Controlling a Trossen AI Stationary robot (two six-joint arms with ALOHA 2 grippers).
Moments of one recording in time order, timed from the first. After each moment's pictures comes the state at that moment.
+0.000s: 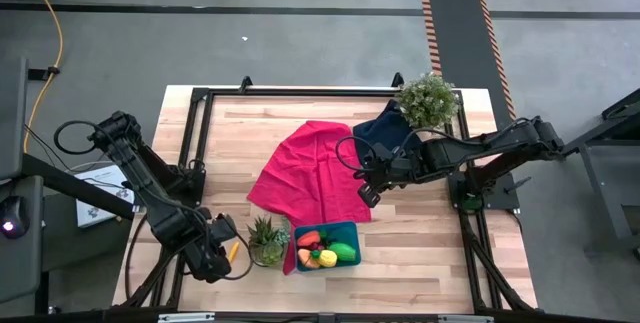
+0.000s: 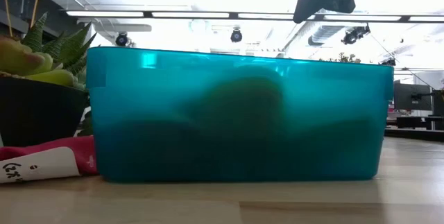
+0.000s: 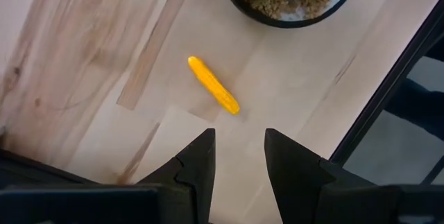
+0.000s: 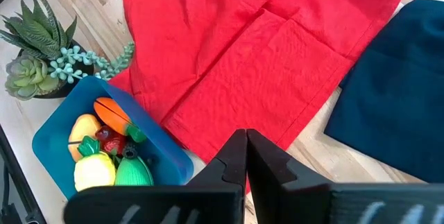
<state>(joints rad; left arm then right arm) -0.79 1.38 1.04 -1.04 -0.07 -1.42 0.21 1.42 1.28 -0.89 0.26 0.87</state>
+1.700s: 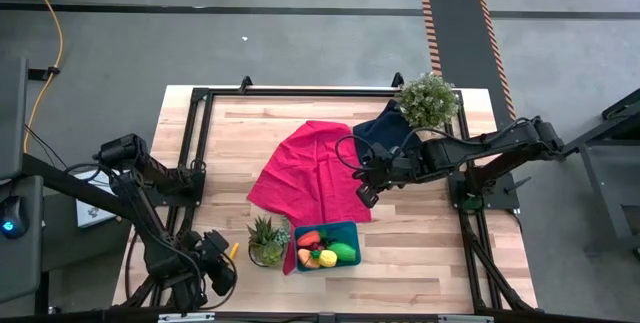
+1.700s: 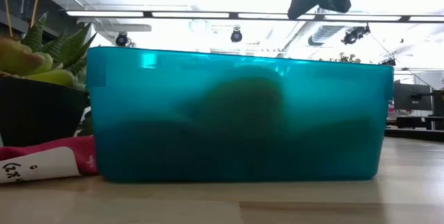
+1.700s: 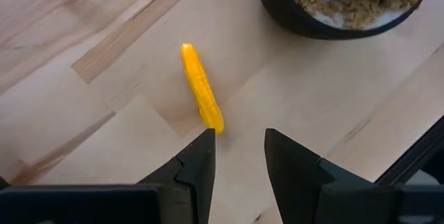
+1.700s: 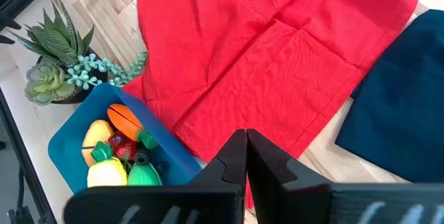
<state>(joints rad) -1.01 1.61 1.04 -0.95 -0.33 -1.99 0.21 1.42 1.28 -0.85 0.25 0.85</state>
